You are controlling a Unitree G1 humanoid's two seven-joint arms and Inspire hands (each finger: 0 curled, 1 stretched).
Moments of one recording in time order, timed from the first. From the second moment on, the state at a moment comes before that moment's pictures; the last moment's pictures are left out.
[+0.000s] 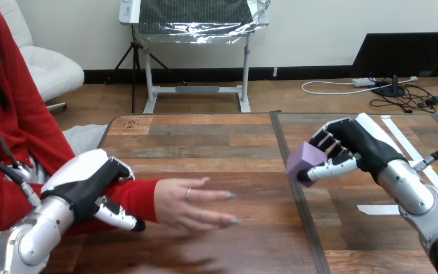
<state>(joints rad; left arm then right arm) -0.15 0.61 -0.15 0.15 0.52 0.01 -0.29 -0.73 -0.45 0.16 1.29 -0.31 -0.51 0.06</state>
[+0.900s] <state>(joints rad) -0.19 0.61 -0.14 0.11 0.50 0.02 -0.31 -0.70 -0.38 0.15 1.23 -0.28 -0.53 0.08</state>
